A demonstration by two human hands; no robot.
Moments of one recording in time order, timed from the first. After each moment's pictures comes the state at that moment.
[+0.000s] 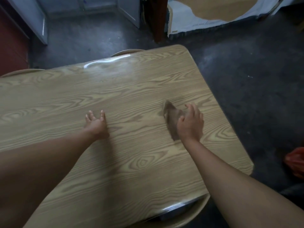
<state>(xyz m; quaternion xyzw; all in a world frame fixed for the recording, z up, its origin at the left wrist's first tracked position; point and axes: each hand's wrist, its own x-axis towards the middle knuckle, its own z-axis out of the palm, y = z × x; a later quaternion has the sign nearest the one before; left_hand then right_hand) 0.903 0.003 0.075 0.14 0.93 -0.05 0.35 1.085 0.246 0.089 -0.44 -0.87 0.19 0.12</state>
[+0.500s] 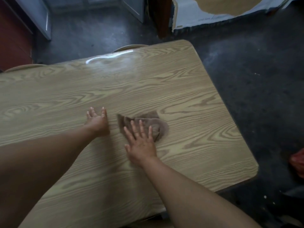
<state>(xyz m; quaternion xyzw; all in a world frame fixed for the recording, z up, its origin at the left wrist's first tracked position) 0.901 0.004 0.072 0.14 0.93 -0.06 0.34 1.062 0.107 0.052 -0.11 -0.97 0.14 -0.18</state>
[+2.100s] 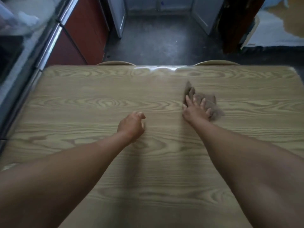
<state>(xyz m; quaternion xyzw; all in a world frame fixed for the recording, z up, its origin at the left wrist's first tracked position) 0.821 -0.165 0.088 0.12 0.97 0.13 0.18 0.823 0.060 0.063 -0.26 -0.93 0.17 -0.21</state>
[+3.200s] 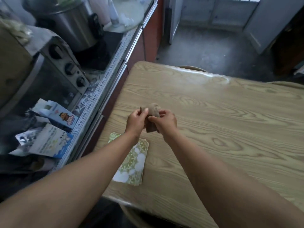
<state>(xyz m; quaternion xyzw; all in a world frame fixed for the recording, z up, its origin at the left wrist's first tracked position) 0.861 -0.477 0.147 -0.25 0.70 0.67 0.10 0.859 -0.372 0.155 -0.23 -0.78 0.55 -0.16</state>
